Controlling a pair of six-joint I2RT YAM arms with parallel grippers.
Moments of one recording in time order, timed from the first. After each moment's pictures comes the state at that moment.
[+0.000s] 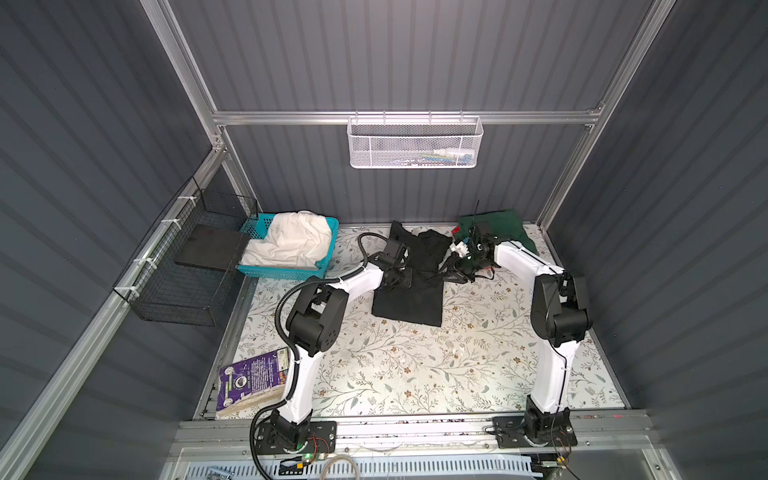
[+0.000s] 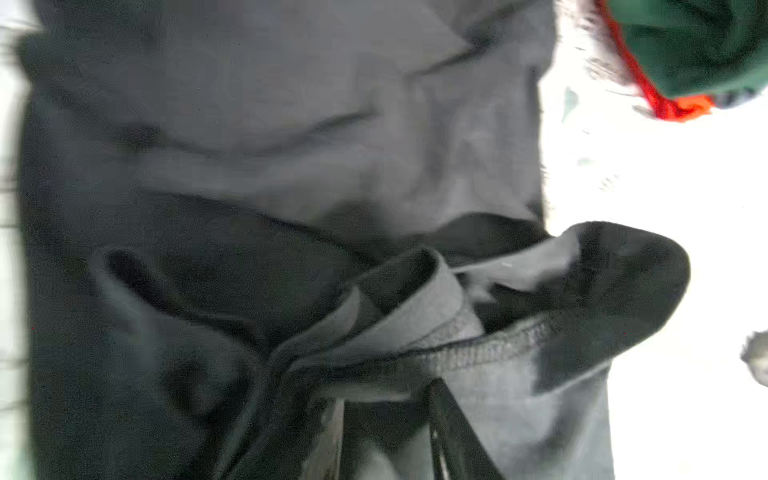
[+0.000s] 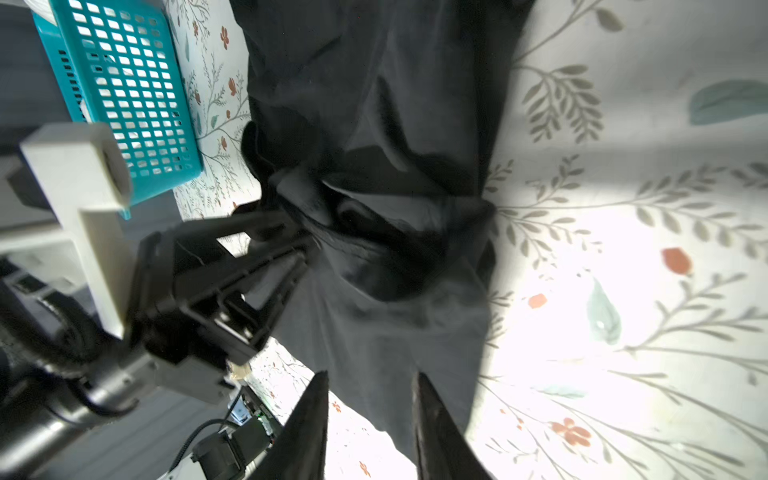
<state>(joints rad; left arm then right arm) -0.57 2.16 1.60 -0.37 0.12 -0.35 0.21 2.05 1.61 -0.77 -0.66 0.43</state>
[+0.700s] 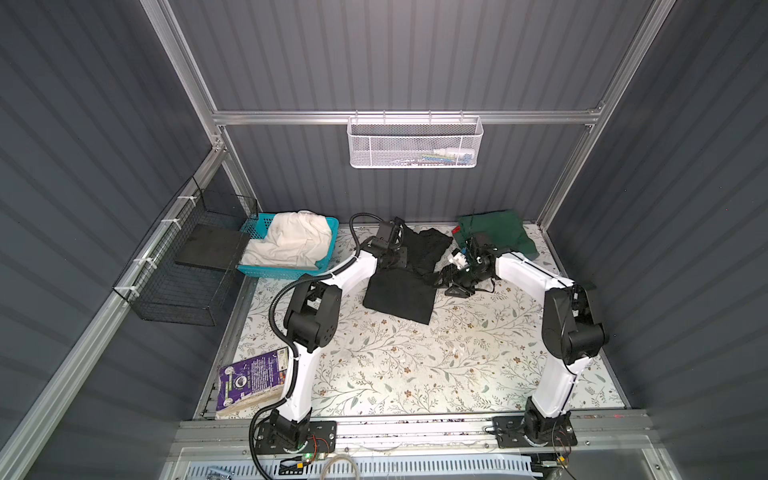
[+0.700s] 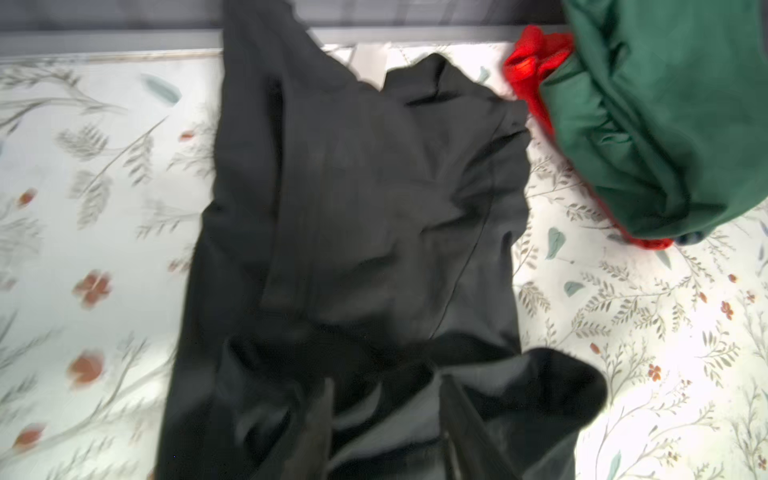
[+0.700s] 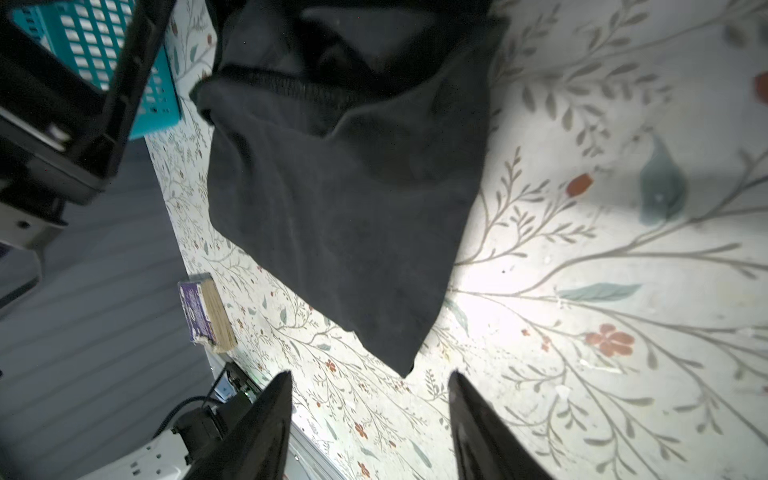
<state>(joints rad) -0.53 2.14 1.72 -0.36 0.04 -0.28 0.30 1.86 1.36 -0.71 -0.61 0.48</state>
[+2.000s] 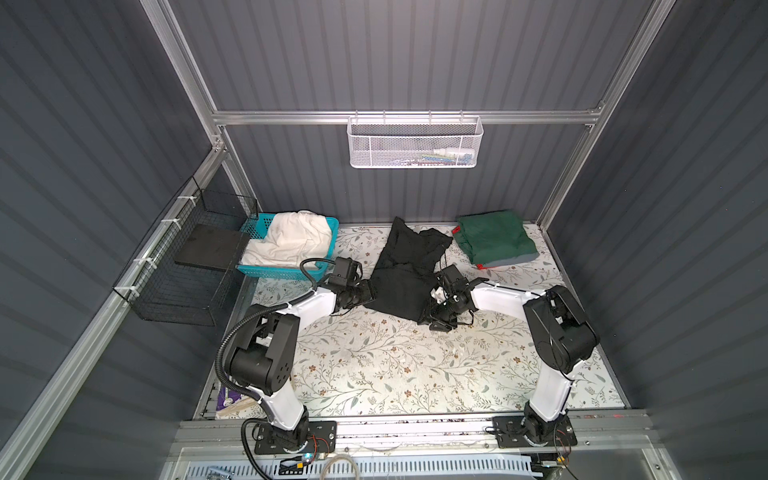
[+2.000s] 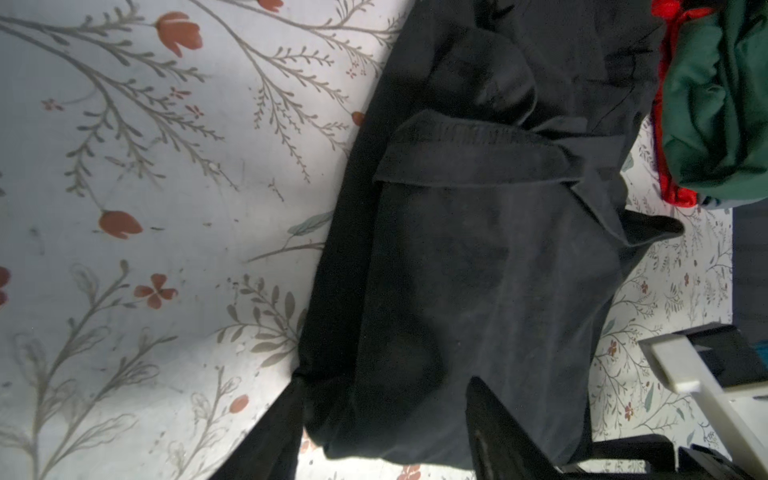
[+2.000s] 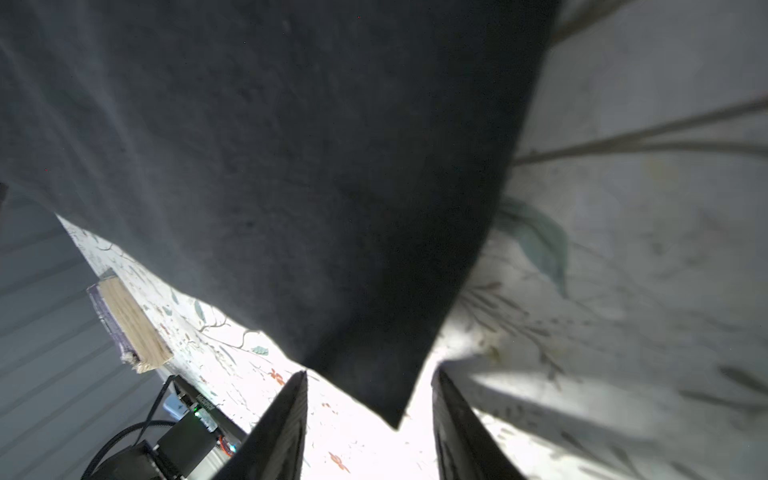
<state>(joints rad) -0.38 1.71 0.99 -0.19 0.21 -0.60 0.52 1.86 1.10 -0.48 -0.47 0.73</state>
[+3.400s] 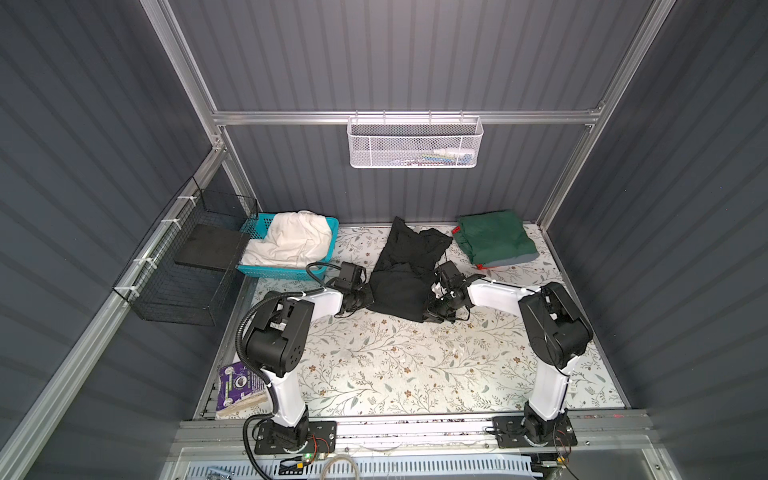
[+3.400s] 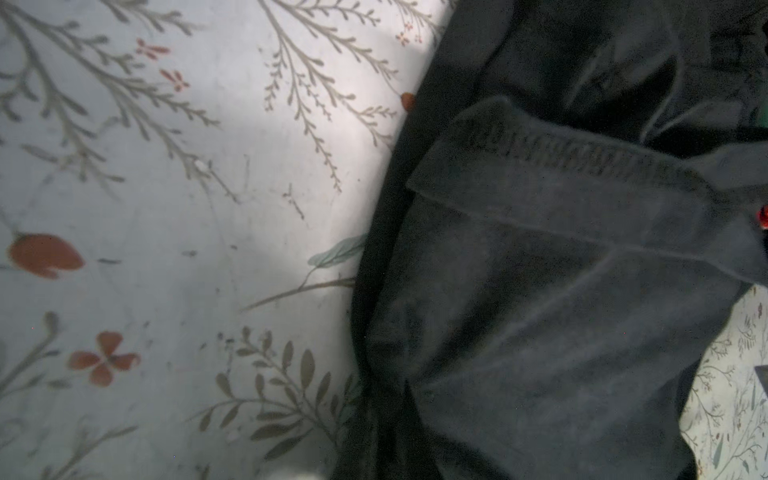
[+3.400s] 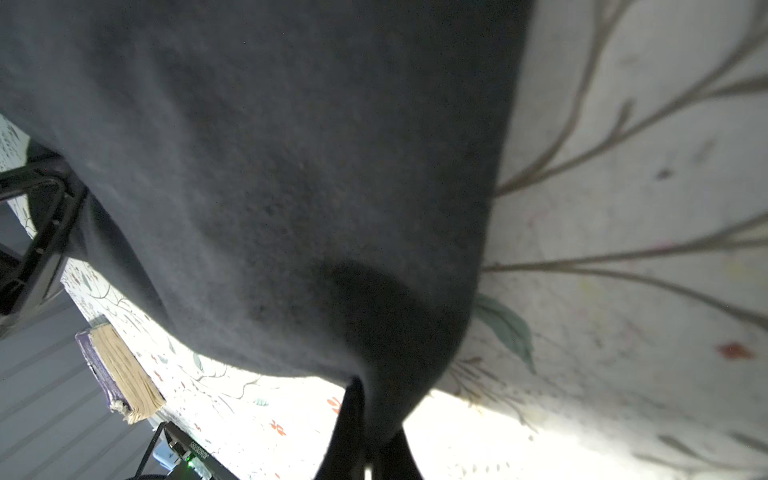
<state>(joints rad) -0.39 1.85 1.01 -0.10 0.17 -0.60 0.52 1.90 1.16 -0.48 -0.39 0.75</state>
